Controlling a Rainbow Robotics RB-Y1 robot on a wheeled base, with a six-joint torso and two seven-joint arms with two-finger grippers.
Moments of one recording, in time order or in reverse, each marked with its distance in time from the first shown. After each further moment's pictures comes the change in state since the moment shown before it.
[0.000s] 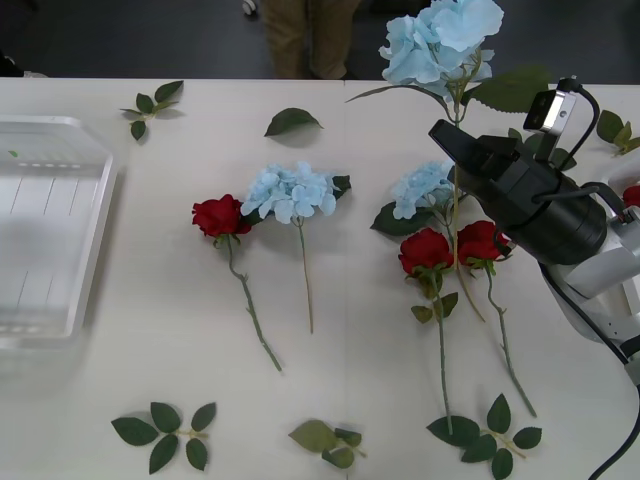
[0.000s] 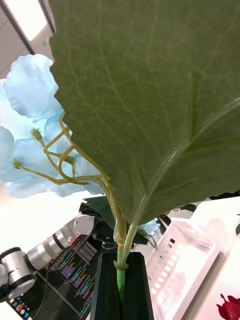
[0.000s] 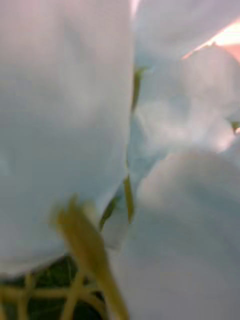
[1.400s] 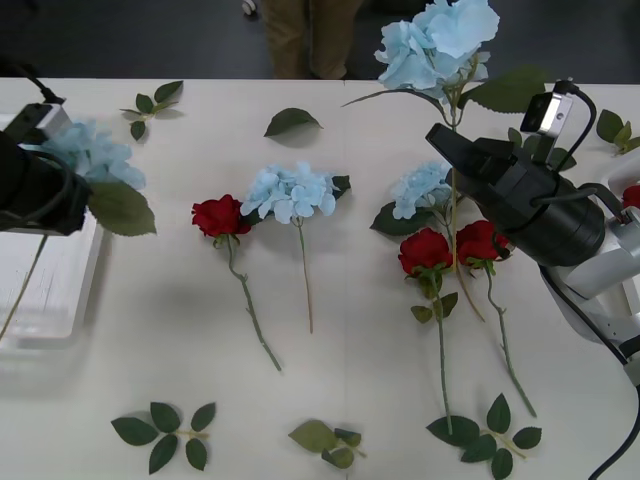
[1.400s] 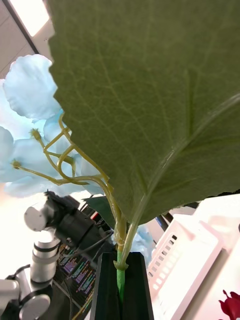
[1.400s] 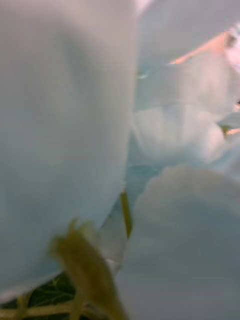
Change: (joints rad) right arm 0.000 0.000 0.004 0.000 0.008 0.014 0.000; left arm 0.000 -0.357 0.264 -0.800 -0.085 0.917 0.563
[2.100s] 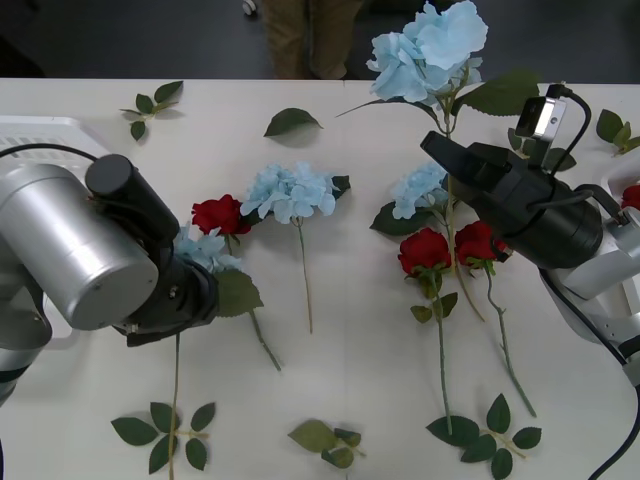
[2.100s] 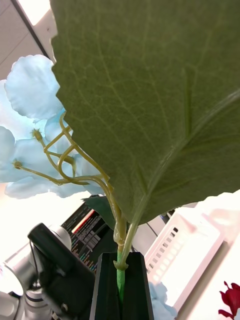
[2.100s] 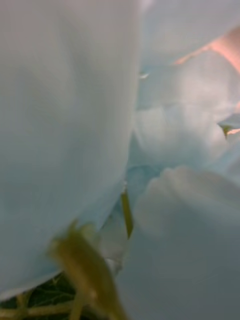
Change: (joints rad) right arm 0.000 0.000 0.005 0.000 0.025 0.020 0.000; left arm 0.098 -0.348 -0.386 -0.193 -0.411 0.079 0.521
